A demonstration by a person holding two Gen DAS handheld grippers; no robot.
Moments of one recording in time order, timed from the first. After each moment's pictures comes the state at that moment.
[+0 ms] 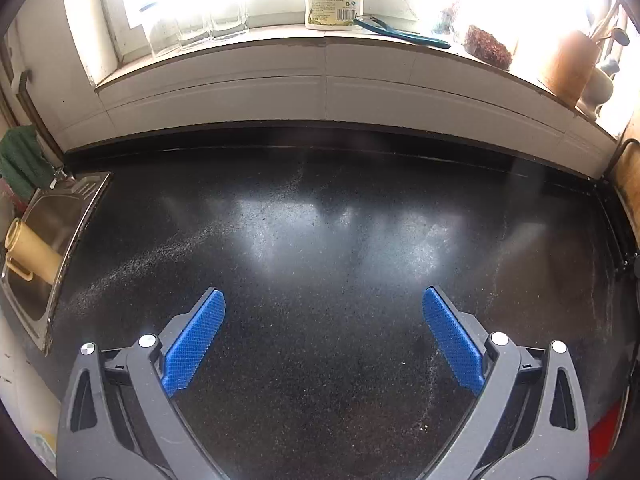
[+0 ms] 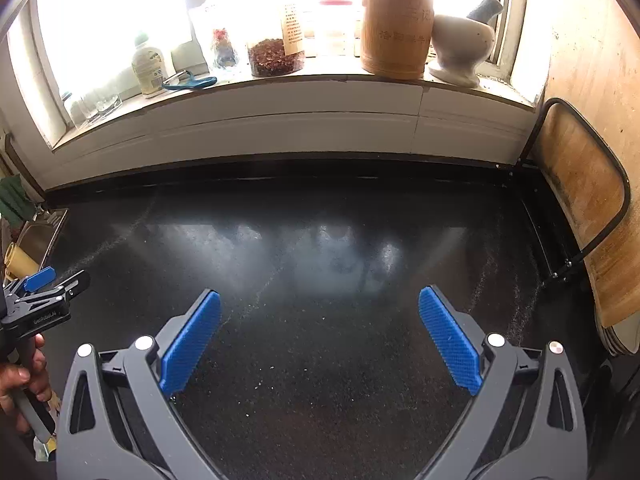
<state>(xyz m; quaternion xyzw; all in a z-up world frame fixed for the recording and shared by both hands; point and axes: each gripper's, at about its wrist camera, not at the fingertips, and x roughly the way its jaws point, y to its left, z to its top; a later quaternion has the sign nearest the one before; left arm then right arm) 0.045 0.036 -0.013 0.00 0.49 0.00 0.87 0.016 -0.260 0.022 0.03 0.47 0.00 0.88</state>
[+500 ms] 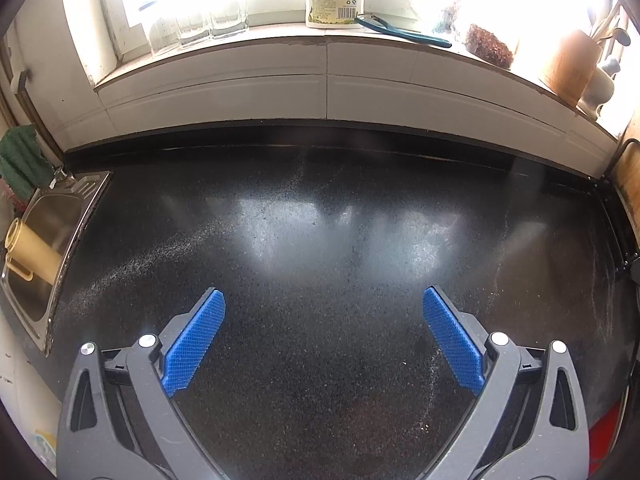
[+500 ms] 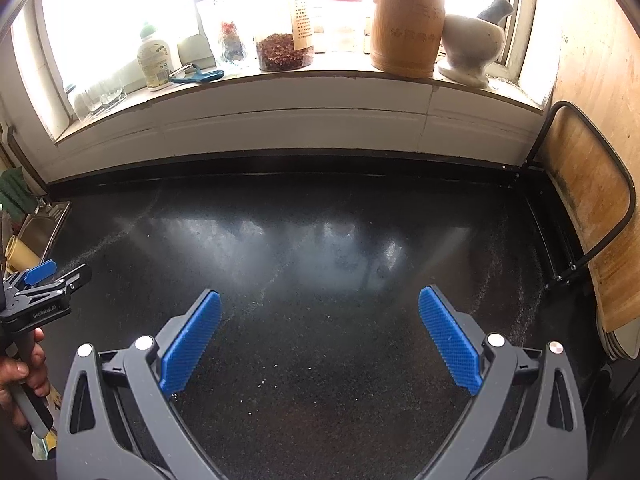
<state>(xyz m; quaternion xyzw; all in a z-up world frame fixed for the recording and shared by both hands) 0.046 0.036 -0.013 0.00 0.49 0.00 0.87 0.019 -0.254 0.019 0.02 0.47 0.01 0.88</state>
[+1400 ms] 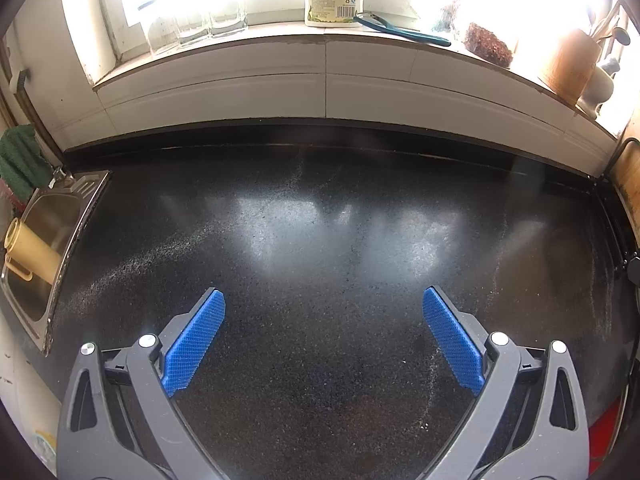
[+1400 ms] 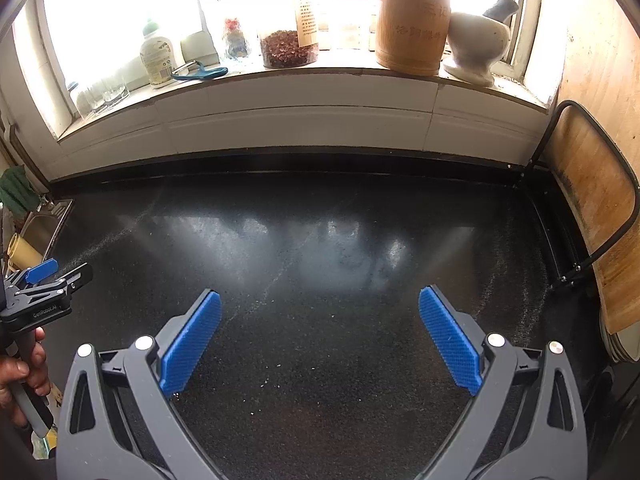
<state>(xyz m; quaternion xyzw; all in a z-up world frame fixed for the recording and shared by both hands) 0.048 0.034 -0.014 -0.01 0.49 0.00 0.87 0.020 -0.253 0.017 0.02 0.48 0.02 0.88</state>
